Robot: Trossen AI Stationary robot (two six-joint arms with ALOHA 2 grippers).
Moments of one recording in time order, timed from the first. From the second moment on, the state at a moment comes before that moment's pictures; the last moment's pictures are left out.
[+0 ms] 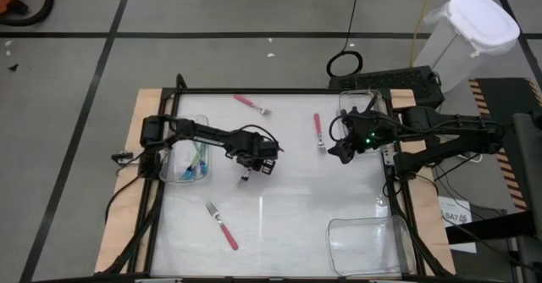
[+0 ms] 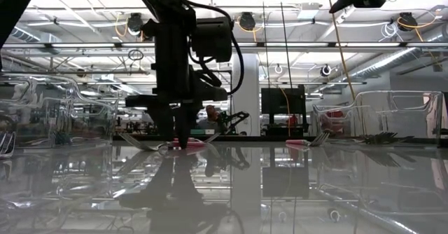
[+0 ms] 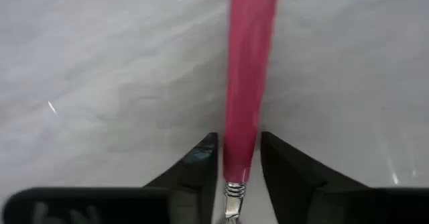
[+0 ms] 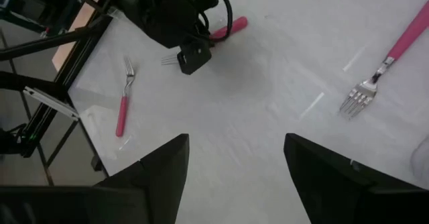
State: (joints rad) left arm 0.06 2.01 1.30 -0.77 -0.06 -1.08; right arm 0.02 1.06 1.21 -1.01 0.06 0.94
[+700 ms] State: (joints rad) left arm 0.04 2.02 1.71 -1.11 -0.19 -0.63; right arm 0.02 1.06 1.21 -0.91 0.23 0.97
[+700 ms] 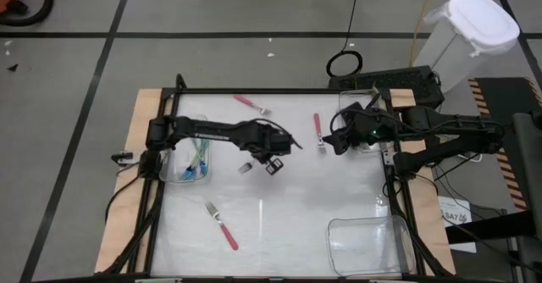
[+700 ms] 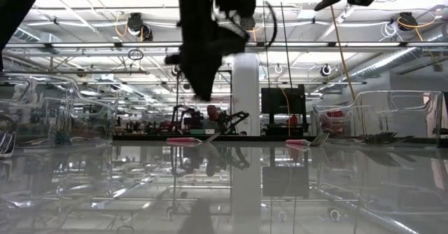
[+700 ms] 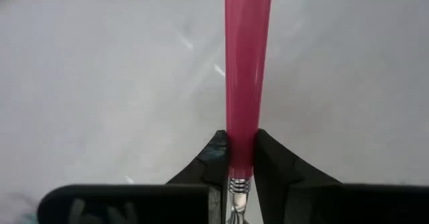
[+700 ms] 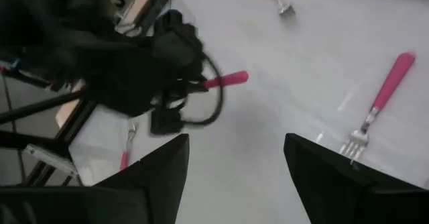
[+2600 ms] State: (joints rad) left arm -0.08 1.95 2.36 -1.10 -0.51 -0.35; right arm -0.03 1.12 1.21 -0.25 0.29 0.80
